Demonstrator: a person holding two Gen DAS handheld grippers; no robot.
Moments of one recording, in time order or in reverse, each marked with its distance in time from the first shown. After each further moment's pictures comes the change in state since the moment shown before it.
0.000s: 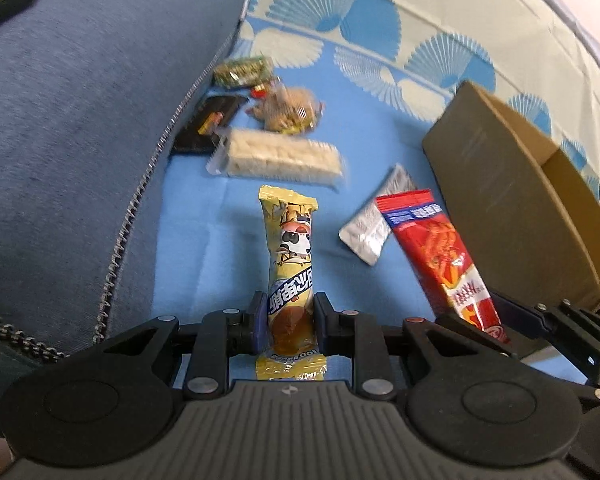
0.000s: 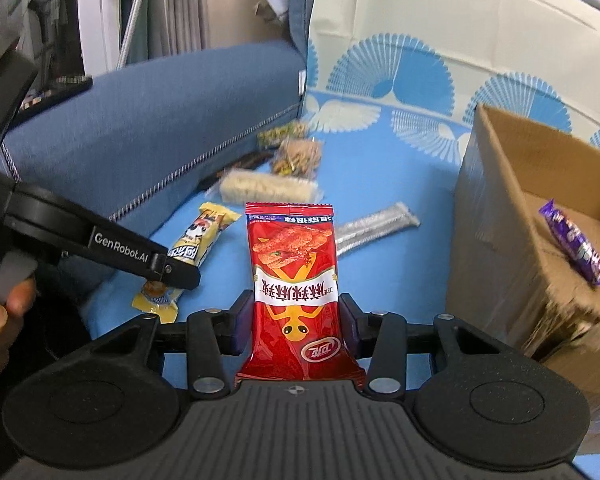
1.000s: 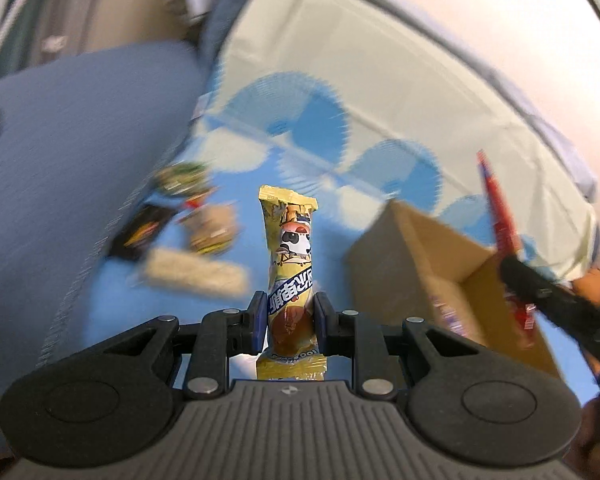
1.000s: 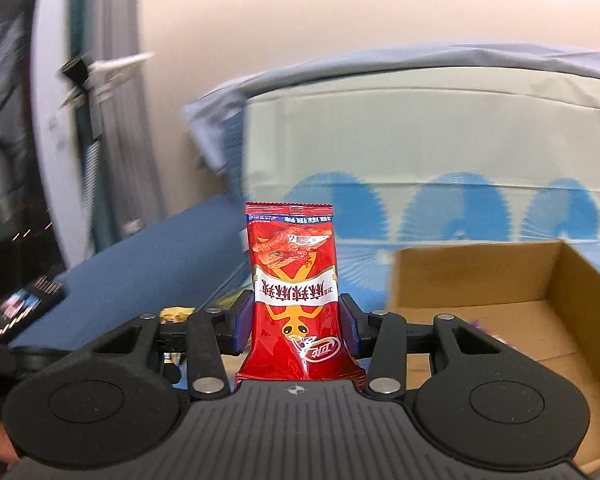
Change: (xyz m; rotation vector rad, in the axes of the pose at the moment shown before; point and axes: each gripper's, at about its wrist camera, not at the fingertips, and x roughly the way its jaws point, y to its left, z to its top) left arm -0.053 -0.066 0.049 -0.072 -0.256 -0.148; right arm -0.080 -0.072 0.070 0.208 -0.348 -0.079
